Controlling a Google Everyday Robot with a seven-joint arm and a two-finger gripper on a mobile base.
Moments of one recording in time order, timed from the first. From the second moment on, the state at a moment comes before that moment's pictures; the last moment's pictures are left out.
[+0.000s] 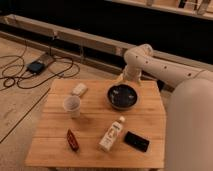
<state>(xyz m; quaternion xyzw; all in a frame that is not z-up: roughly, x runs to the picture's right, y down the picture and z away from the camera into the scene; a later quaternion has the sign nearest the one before) 0.143 -0.009 0.869 -0.16 -0.19 -0.68 0.69</state>
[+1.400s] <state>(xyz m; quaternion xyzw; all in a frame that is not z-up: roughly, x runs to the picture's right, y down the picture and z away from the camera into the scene) 0.103 0.055 0.944 -0.19 -0.23 -0.73 0.61</state>
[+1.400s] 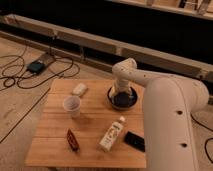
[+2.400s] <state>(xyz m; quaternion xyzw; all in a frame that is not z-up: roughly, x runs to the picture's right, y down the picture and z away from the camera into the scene) 0.066 0.094 0.898 -0.18 -0.30 -0.75 0.56</state>
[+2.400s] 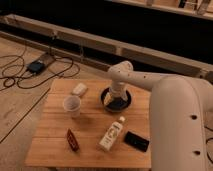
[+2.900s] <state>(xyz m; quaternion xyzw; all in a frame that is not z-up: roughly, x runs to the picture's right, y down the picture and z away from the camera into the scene) 0.037 0.107 0.884 -0.17 -0.33 -0.76 0.54</state>
